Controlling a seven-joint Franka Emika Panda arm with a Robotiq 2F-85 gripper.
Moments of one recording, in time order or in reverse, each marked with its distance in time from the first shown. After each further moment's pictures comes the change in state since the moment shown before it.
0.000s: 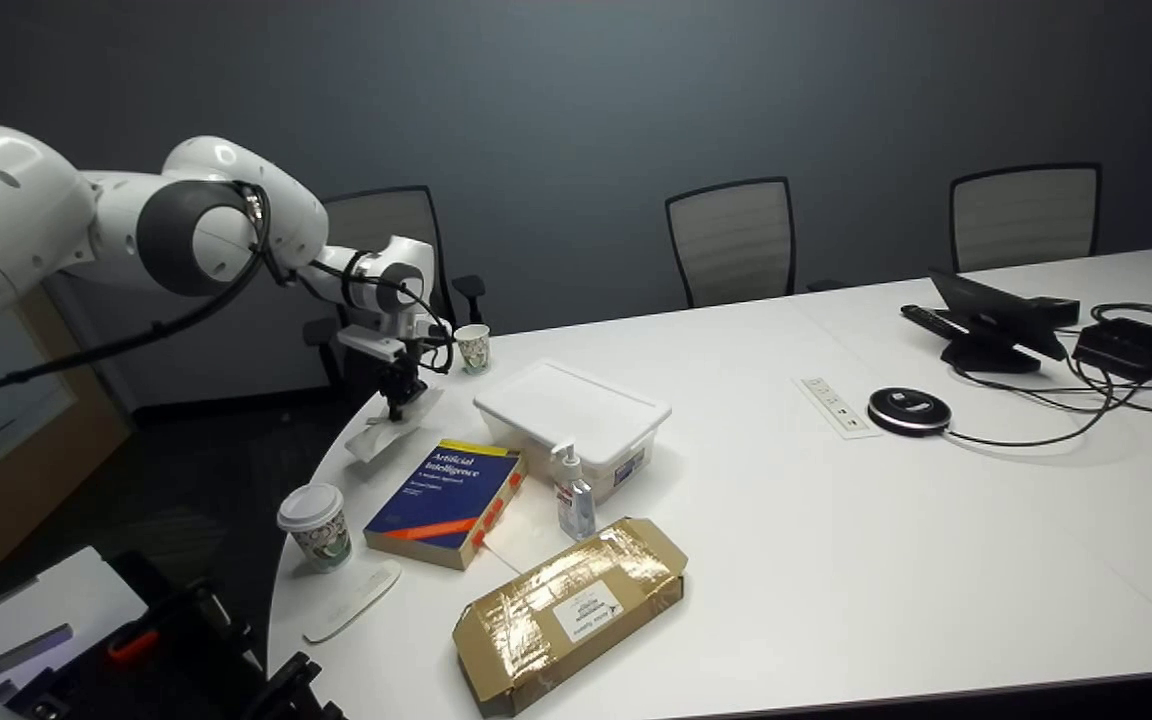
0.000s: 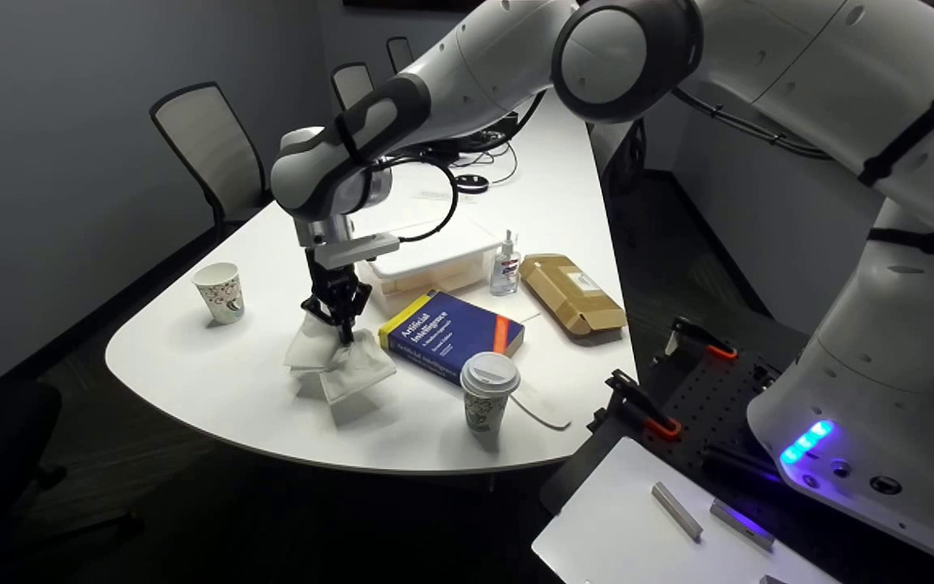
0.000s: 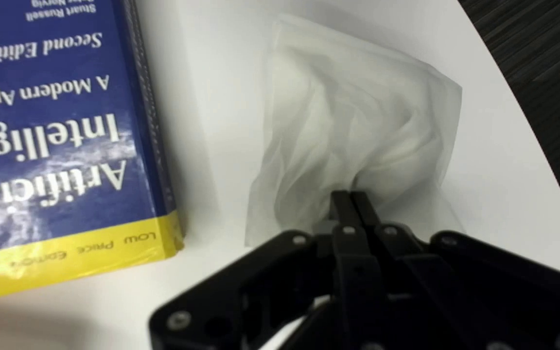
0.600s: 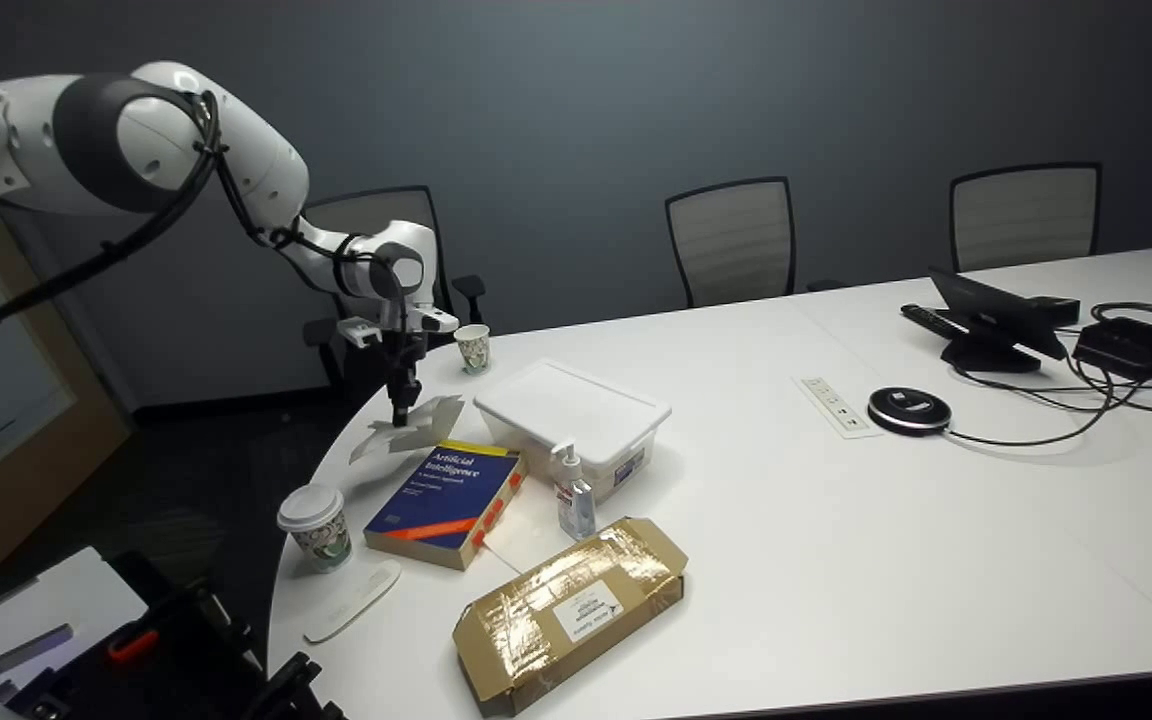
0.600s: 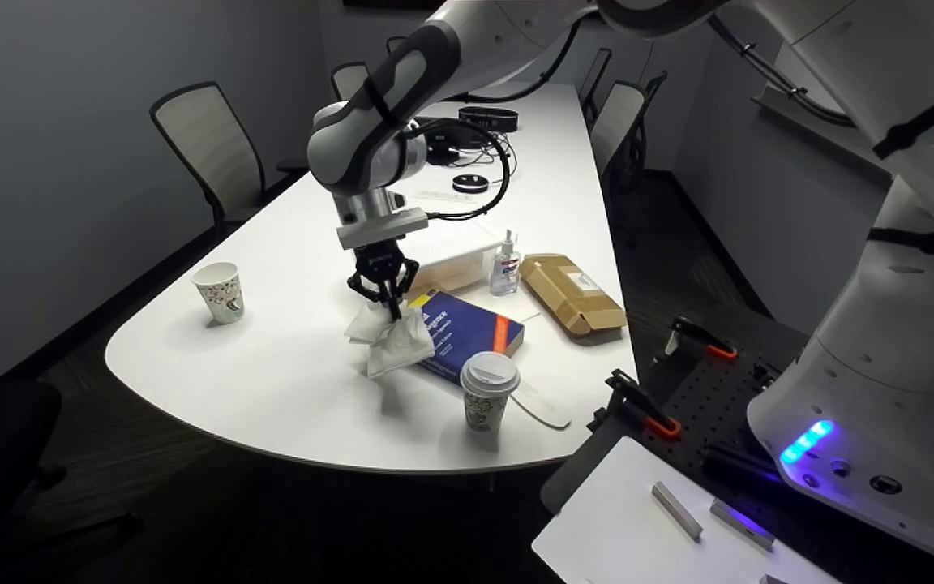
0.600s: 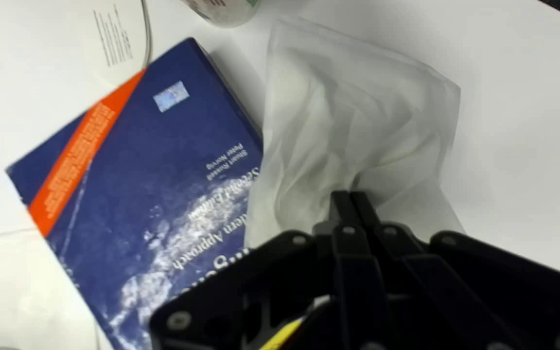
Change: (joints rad) arm 0.005 -0.254 -0.107 -0.357 0.009 0.022 0.383
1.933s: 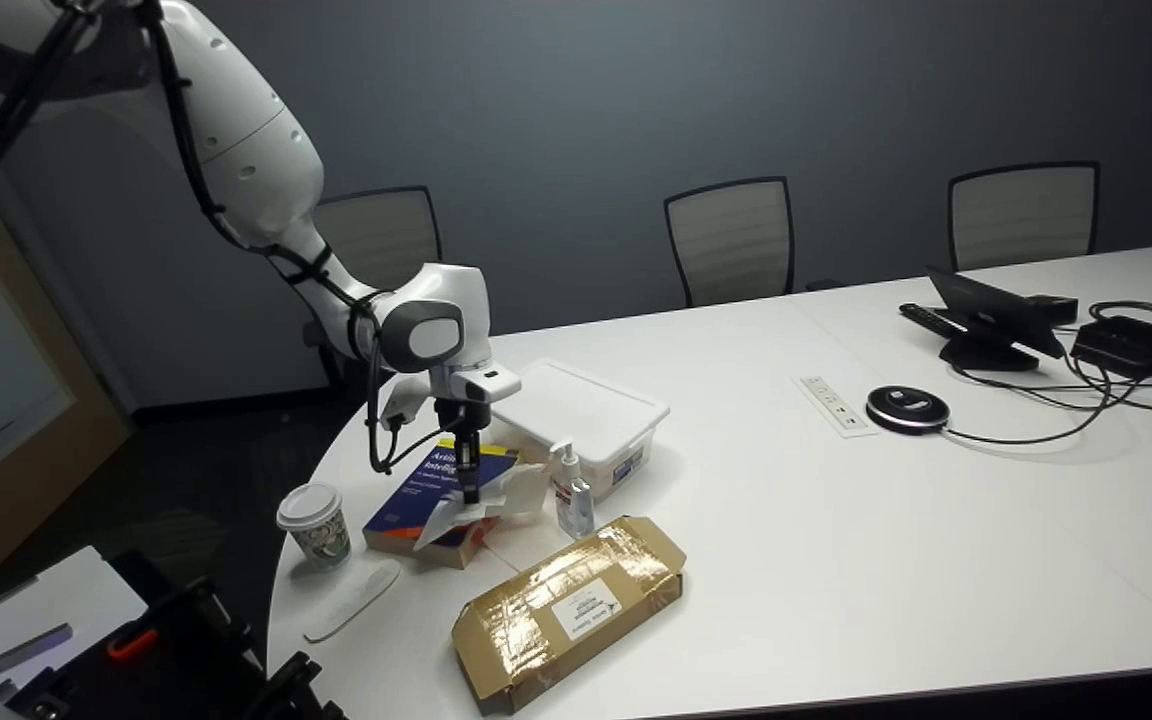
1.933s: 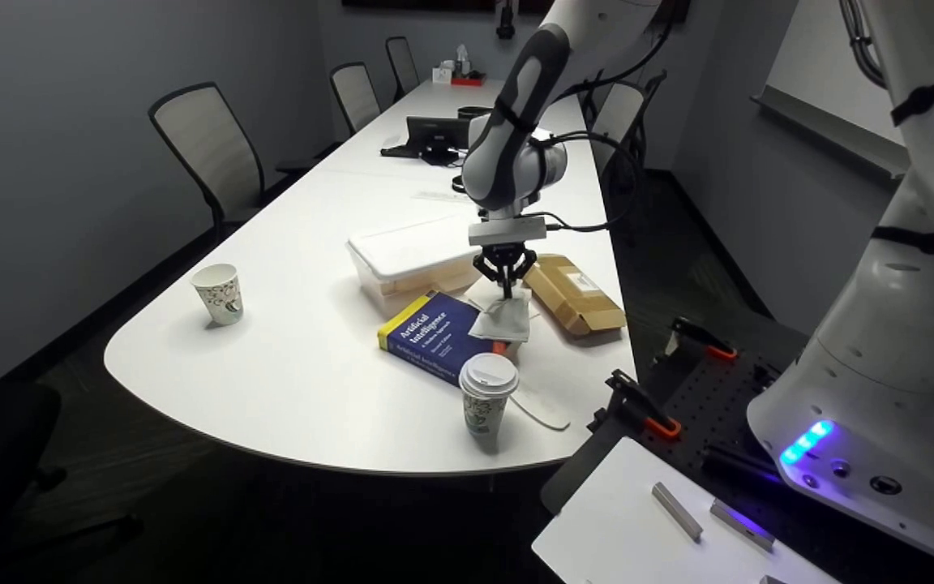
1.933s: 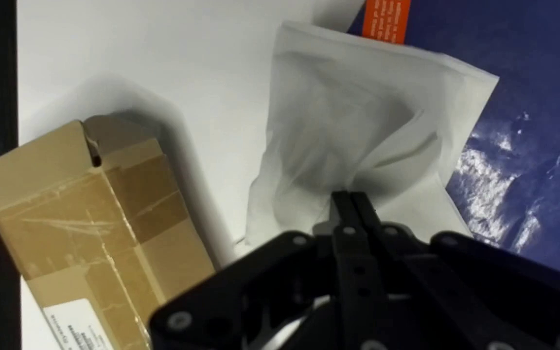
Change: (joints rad) arm -0.148 -0.257 -0.186 -0.629 -0.018 0.530 0.119
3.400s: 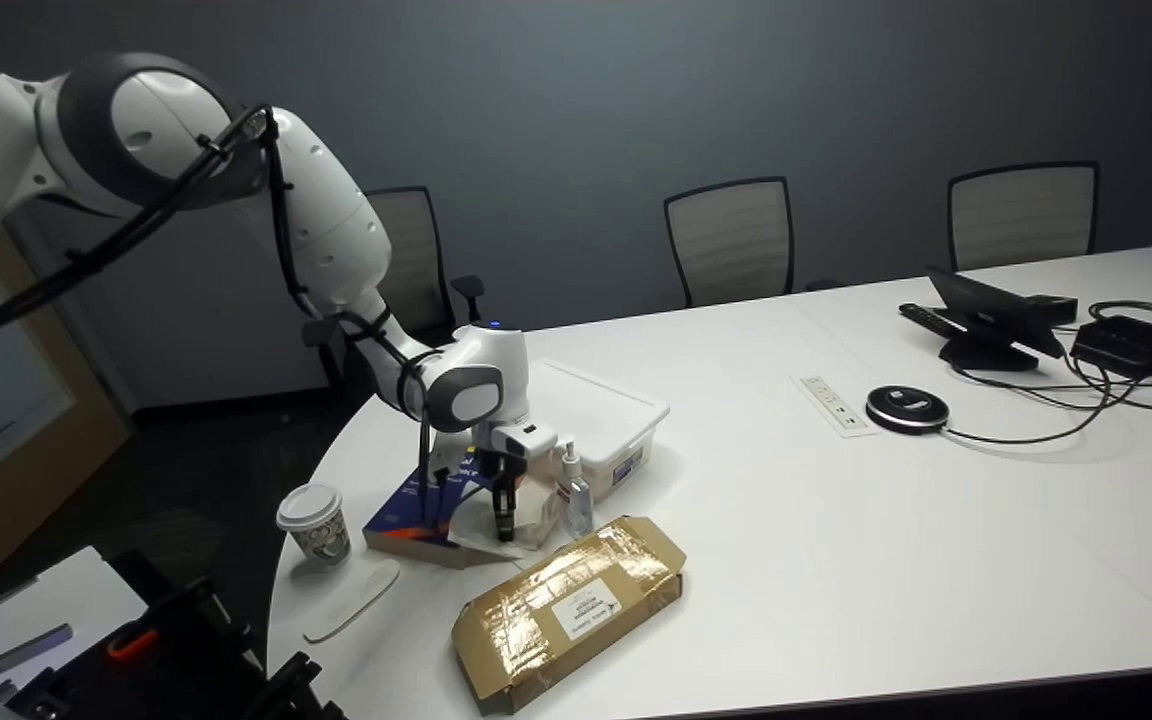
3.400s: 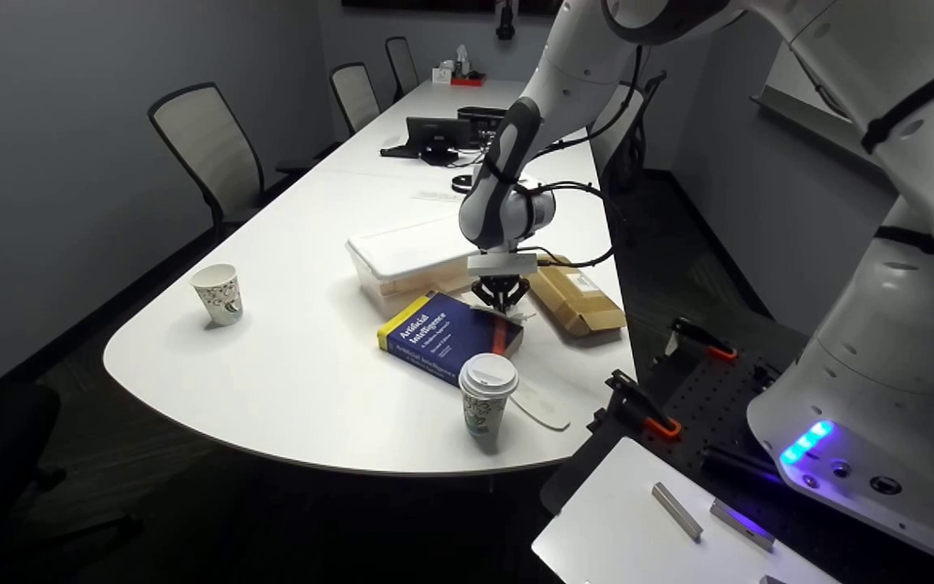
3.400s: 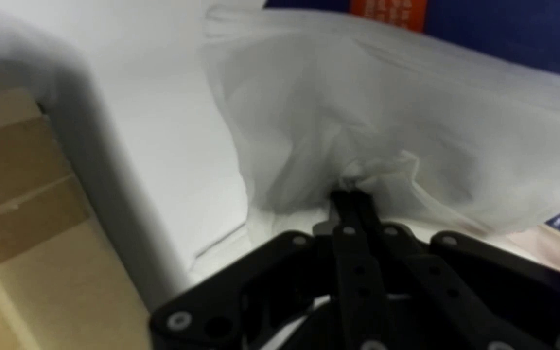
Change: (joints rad) arm -0.083 0.273 0.032 0.214 0.073 0.076 -0.069
